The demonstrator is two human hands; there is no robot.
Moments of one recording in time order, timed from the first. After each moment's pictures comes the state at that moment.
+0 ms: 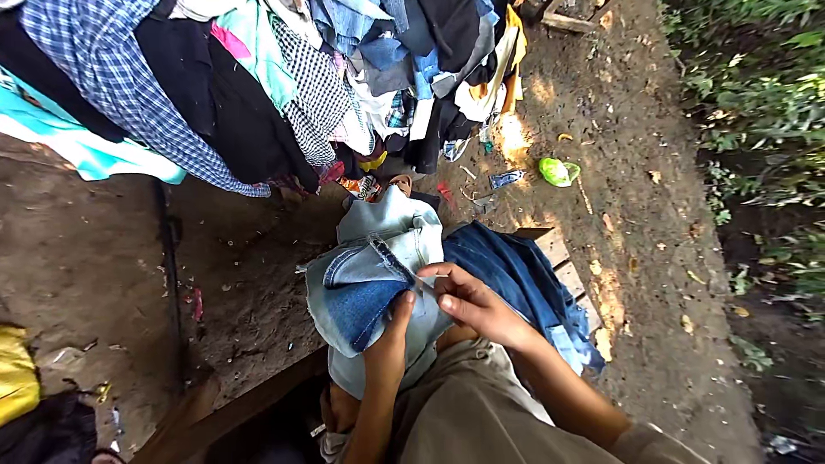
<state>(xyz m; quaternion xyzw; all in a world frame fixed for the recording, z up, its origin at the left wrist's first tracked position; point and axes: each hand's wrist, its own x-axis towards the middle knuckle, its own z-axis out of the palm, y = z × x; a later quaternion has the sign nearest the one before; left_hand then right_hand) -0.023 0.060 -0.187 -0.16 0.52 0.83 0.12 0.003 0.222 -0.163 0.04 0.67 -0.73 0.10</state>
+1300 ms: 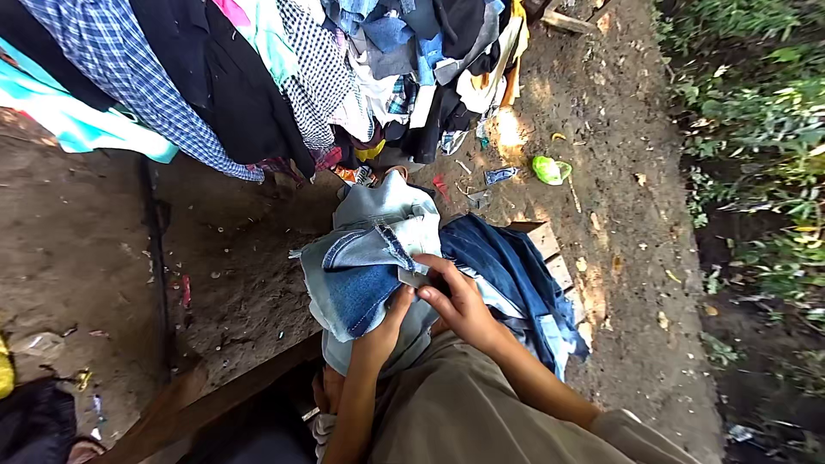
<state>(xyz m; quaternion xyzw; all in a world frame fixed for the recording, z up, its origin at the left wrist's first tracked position) -0.029 0.041 -0.195 0.01 0.61 0.78 0.12 0.011 0.197 -0.189 0.00 0.87 -0.49 -0.08</state>
